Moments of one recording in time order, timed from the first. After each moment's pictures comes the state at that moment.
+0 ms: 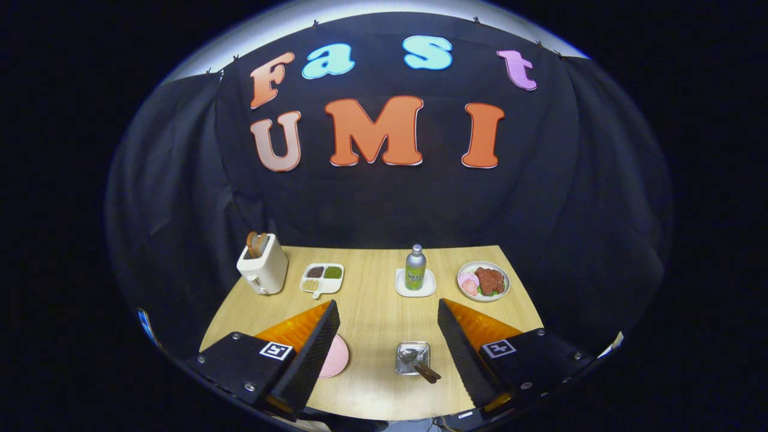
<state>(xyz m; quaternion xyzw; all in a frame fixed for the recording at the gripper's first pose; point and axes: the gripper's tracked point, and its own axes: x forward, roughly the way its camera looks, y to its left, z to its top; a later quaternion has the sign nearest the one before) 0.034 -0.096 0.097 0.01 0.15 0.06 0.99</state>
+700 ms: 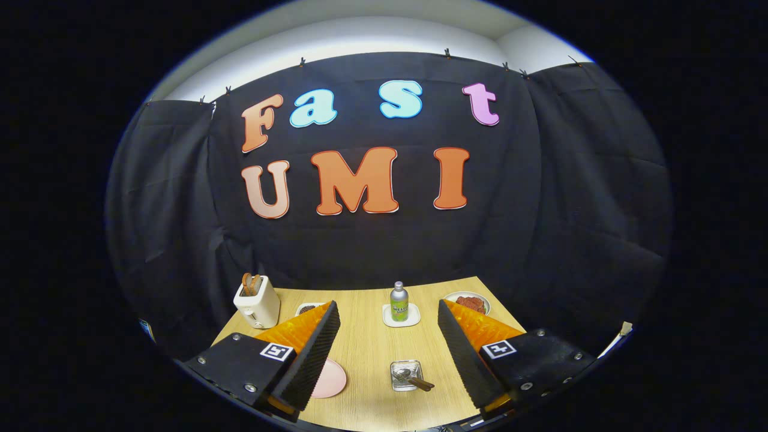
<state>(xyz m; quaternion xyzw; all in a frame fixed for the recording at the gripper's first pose) -0.002 -0.117 0.127 0.03 0.05 0.01 1.00</state>
